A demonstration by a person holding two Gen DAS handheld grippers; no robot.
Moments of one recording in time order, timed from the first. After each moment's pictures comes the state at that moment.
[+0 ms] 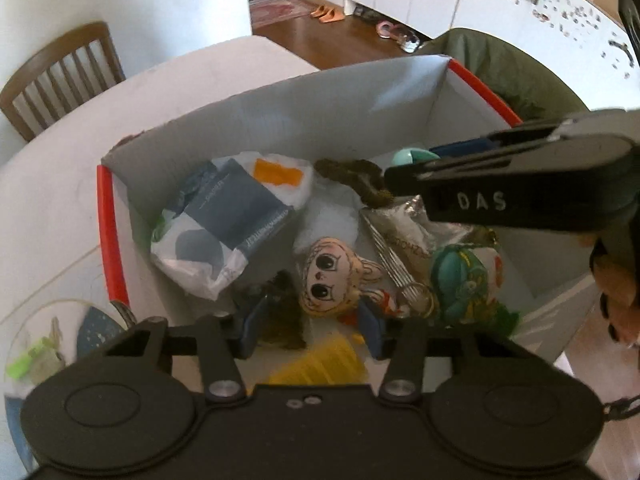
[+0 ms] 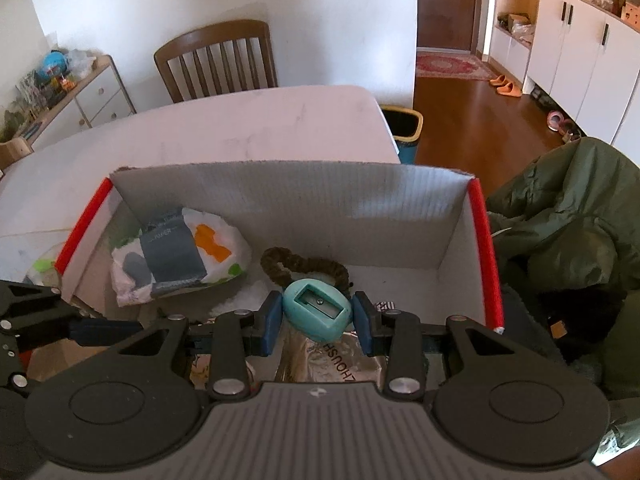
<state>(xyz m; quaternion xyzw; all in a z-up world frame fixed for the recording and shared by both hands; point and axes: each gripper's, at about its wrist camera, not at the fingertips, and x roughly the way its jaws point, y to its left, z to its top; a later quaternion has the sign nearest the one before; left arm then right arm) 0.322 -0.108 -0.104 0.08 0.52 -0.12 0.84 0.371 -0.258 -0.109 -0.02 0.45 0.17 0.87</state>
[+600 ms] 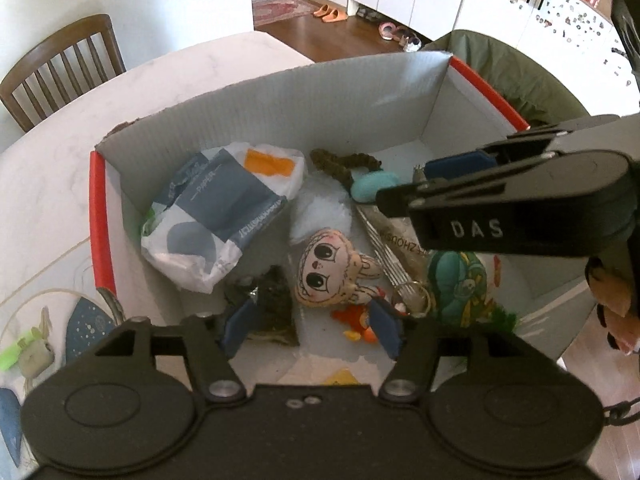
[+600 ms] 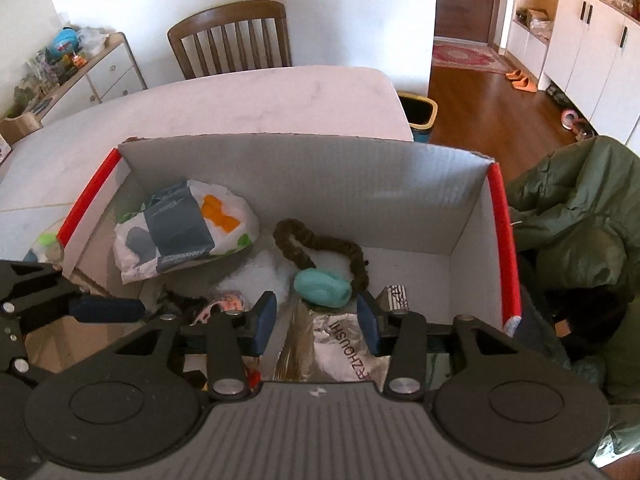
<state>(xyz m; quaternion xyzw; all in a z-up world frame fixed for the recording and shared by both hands) 0.318 -0.111 -0.107 0.07 0.52 -0.12 0.84 0.365 -0.254 -0.111 -0.04 0.47 0.19 0.86</state>
